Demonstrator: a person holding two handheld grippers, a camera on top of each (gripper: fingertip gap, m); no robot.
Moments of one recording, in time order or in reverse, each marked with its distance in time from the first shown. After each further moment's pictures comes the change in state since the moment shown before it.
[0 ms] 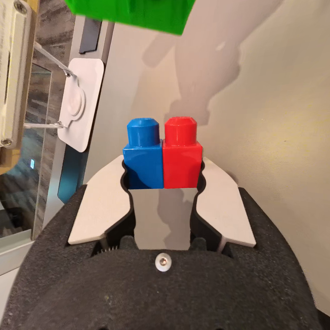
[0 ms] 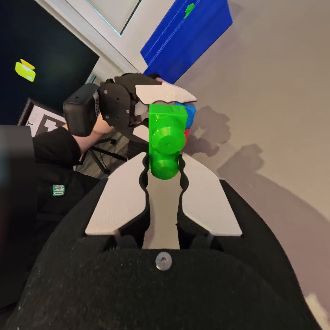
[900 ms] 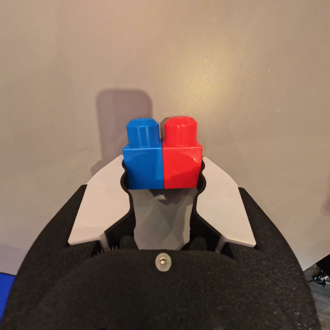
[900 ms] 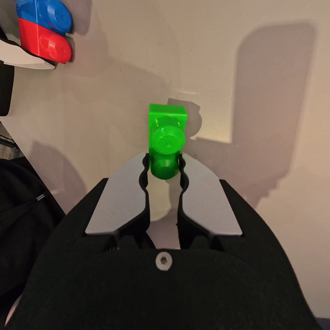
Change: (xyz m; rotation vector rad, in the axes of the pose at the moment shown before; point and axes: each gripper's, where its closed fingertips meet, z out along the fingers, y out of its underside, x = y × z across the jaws) left arm 0.053 0.066 0.032 -0.435 0.465 -0.284; right arm 0.112 0.104 -0.057 -0.470 0.537 0.187
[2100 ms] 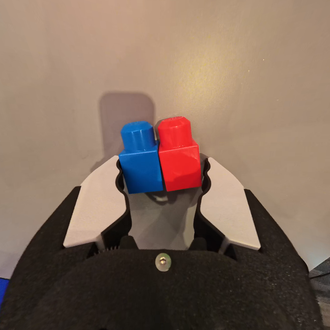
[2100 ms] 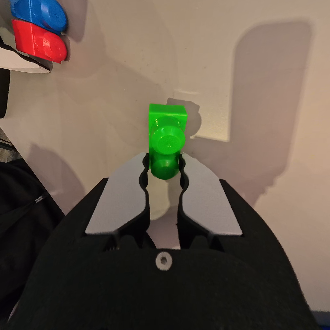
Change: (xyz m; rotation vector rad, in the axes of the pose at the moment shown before) left arm 0.001 -0.001 0.001 -0.003 0.014 0.090; right arm 0.003 -0.002 -0.001 -0.001 0.015 0.014
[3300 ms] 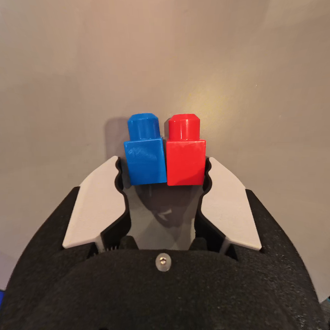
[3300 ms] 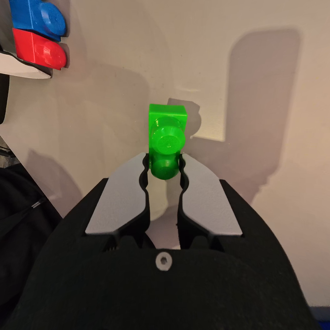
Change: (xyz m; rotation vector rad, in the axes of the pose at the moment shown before) left arm -0.004 0.002 -0.001 0.153 -0.055 -0.137; right arm 0.001 -0.002 -0.003 0.023 0.022 0.010
